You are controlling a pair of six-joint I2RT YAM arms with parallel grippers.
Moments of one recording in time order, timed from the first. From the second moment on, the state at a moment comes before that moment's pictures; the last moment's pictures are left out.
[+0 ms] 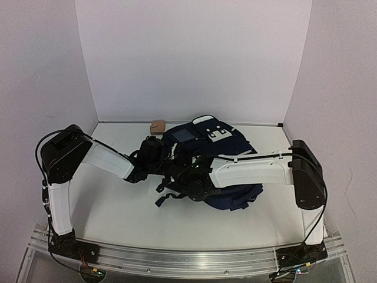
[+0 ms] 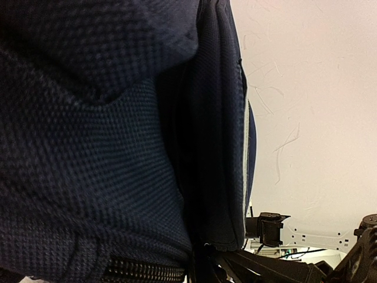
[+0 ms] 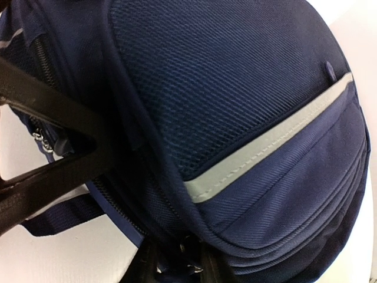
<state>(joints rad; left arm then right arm) -0.80 1.98 1.04 0.58 0.57 -1.02 1.18 2.09 1.63 -1.00 0.80 1.01</state>
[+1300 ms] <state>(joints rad) -0.70 1.88 0.93 0.54 0.65 -1.04 1.16 1.70 1.27 -0.74 0.57 1.17</state>
